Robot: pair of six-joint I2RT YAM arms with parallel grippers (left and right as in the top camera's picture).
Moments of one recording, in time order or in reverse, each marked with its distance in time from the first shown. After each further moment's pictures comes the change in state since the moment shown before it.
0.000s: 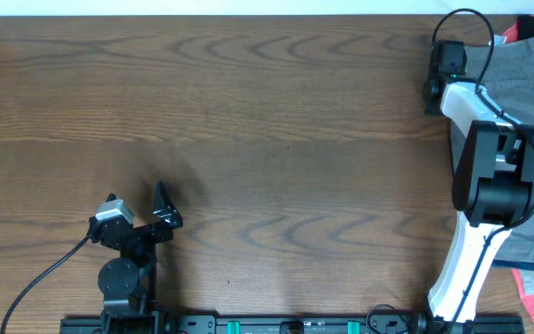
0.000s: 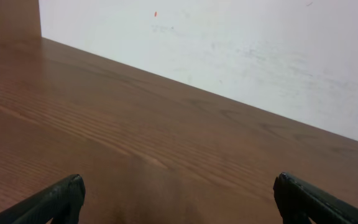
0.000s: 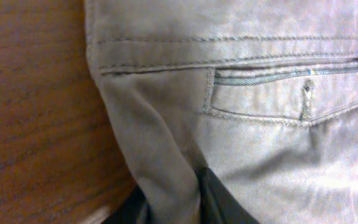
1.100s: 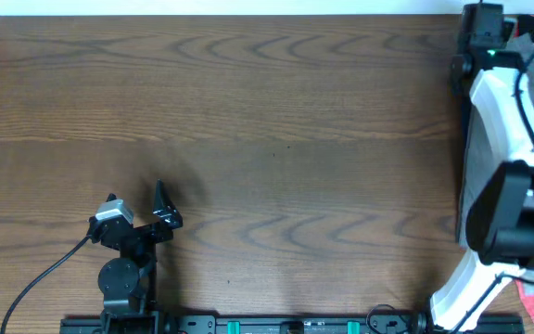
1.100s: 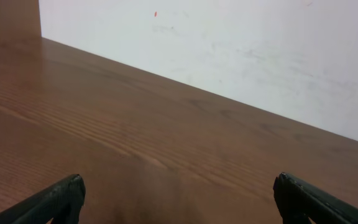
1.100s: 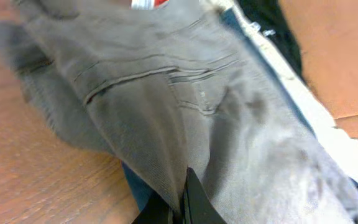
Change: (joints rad) left arm 0.000 0.000 0.000 0.000 0.000 0.000; right arm 0.001 -0.297 0.082 -0.237 -0.025 0.267
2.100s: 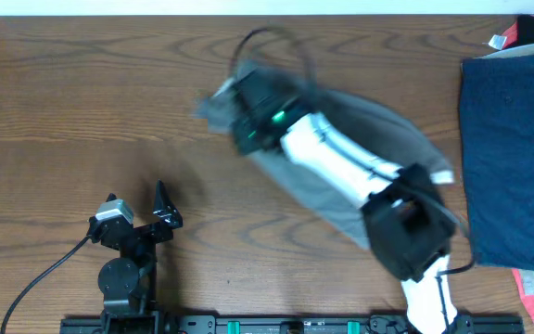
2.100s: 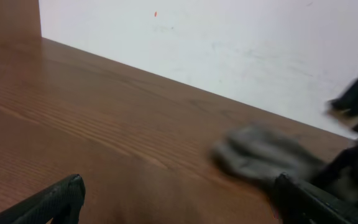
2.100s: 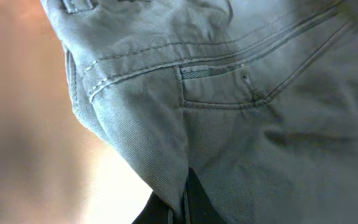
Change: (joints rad) left arm 0.000 0.000 0.000 0.000 0.000 0.000; right arm 0.858 0.158 0.002 0.047 -0.654 0.219
